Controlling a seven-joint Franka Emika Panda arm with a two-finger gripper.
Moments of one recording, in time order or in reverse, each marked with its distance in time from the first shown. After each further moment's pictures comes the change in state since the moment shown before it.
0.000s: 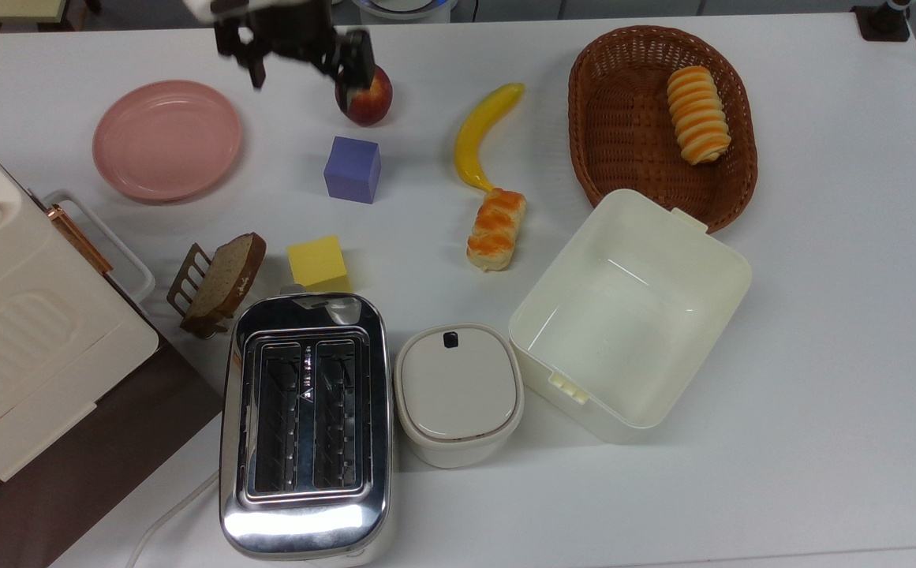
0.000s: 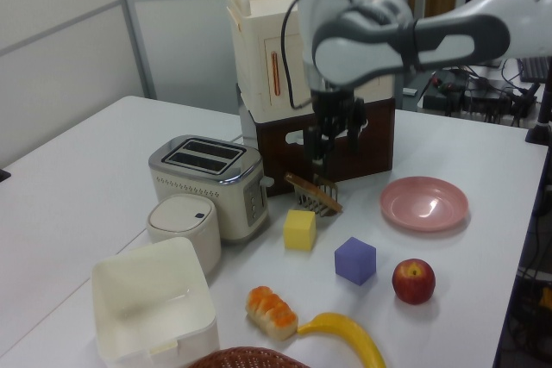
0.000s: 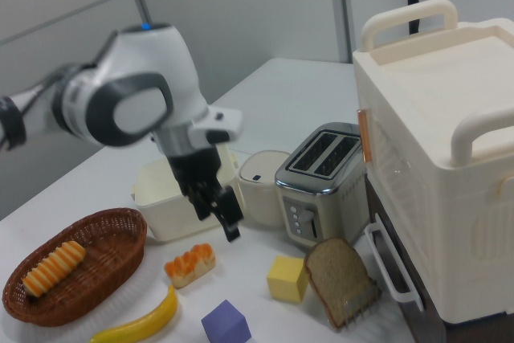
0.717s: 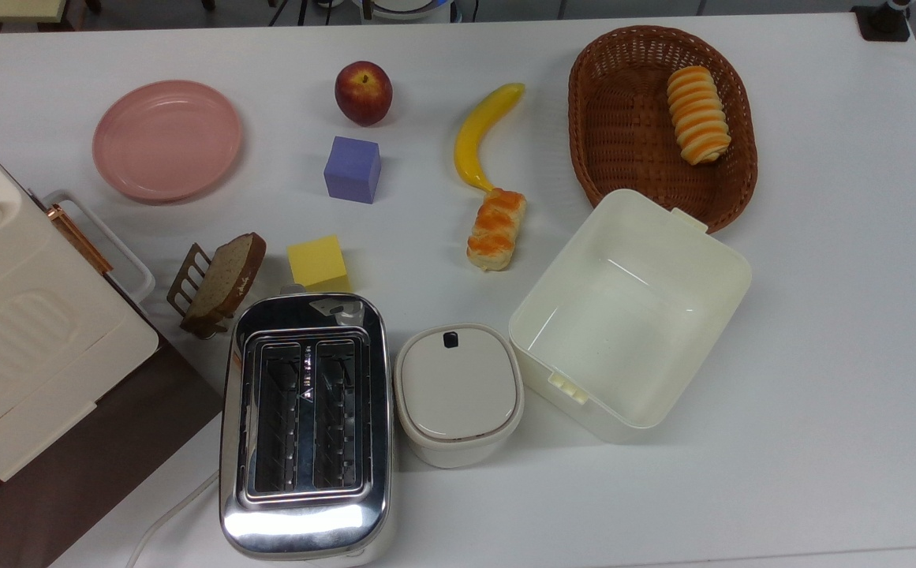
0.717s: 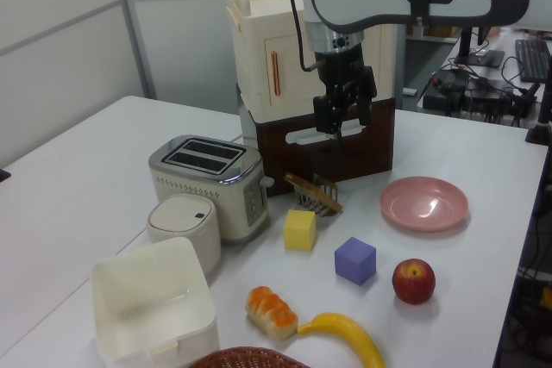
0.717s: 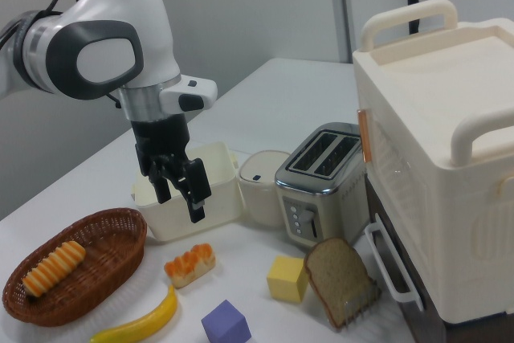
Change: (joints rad) arm 0.048 -0.006 -0.028 0.170 0.045 -0.289 -0.102
